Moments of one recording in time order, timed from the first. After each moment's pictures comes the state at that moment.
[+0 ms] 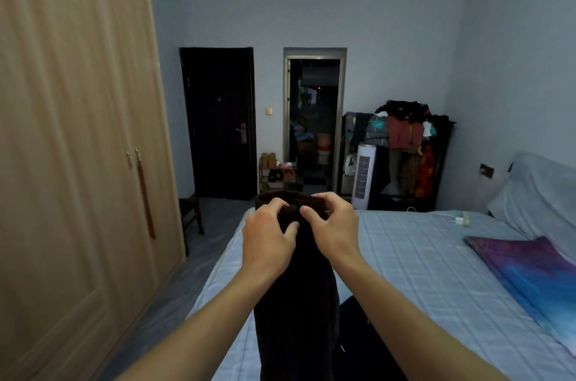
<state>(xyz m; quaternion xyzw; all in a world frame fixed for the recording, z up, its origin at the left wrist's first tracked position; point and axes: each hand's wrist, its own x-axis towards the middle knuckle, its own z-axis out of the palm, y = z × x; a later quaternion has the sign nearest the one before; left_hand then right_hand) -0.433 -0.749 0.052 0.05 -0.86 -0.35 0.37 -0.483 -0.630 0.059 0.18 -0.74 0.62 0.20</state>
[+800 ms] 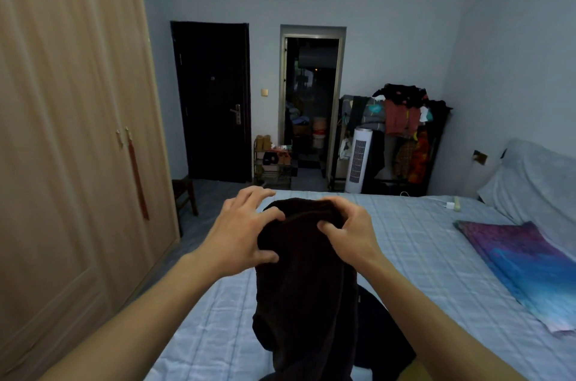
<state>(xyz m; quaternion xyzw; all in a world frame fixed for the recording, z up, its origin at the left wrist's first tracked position) -0.420 -0.810 0.036 -0.12 -0.97 -0.02 0.23 -0.493 -0.590 0.023 0.27 -0.77 0.56 0.13</state>
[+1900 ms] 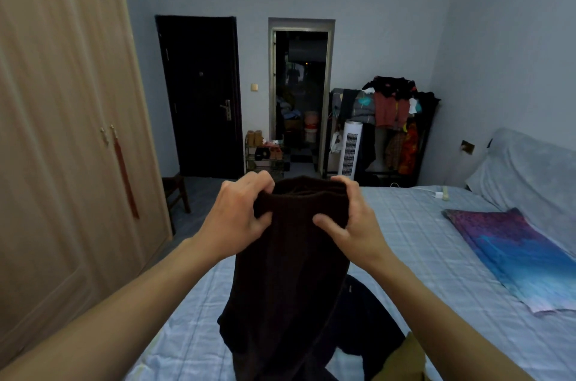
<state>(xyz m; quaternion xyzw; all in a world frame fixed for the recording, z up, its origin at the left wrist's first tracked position) -0.428 -0.779 0.055 -0.20 -0.88 -0.23 0.36 -0.487 -0.548 0.021 0.31 -0.79 0.50 0.19</state>
